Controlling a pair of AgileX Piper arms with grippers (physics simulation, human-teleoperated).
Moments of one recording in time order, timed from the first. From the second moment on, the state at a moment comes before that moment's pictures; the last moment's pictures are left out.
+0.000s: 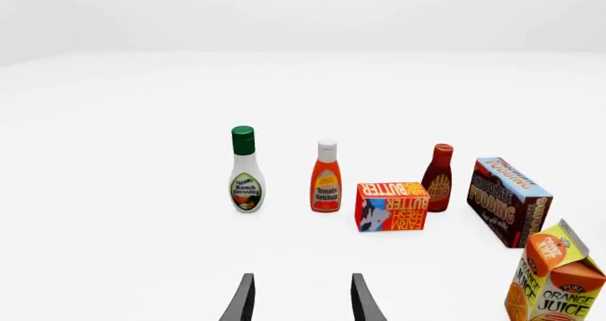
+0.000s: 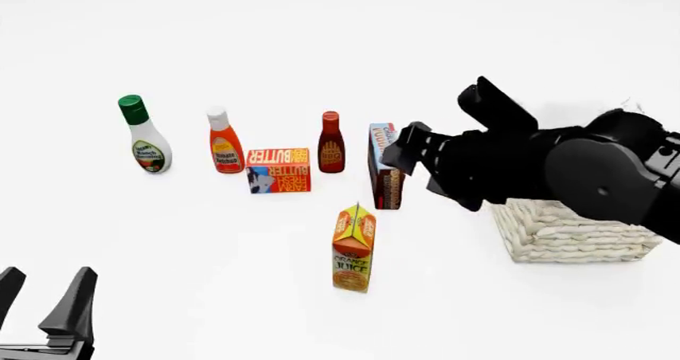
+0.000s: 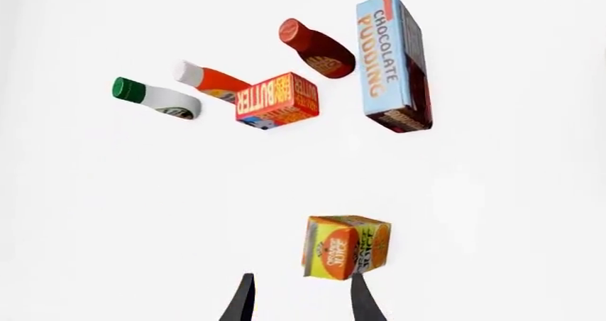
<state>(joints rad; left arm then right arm) 0.00 0.01 -0.01 0.00 0.00 0.60 1.27 -1.07 0.56 0.84</state>
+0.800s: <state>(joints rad) 0.00 0.01 -0.01 0.00 0.00 0.73 1.58 -1.46 0.92 0.89</state>
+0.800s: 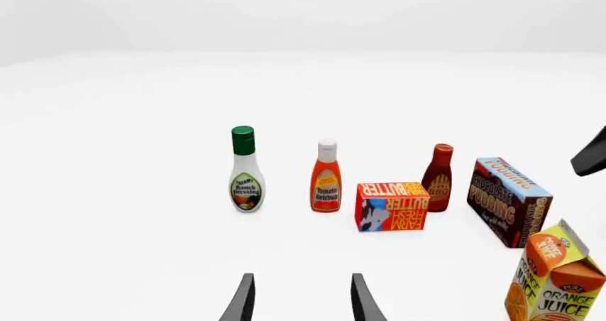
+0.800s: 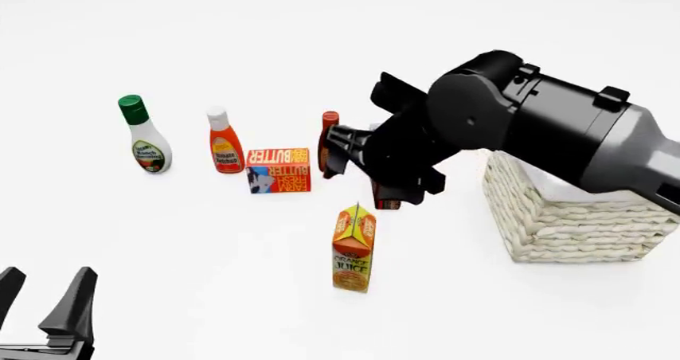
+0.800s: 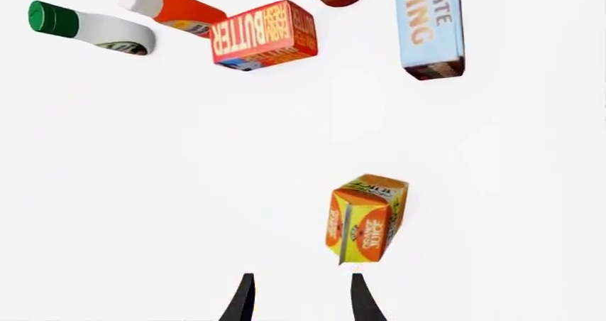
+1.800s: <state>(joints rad) 0.00 0.01 -0.01 0.00 0.00 0.66 1.82 -1.76 1.19 0.77</state>
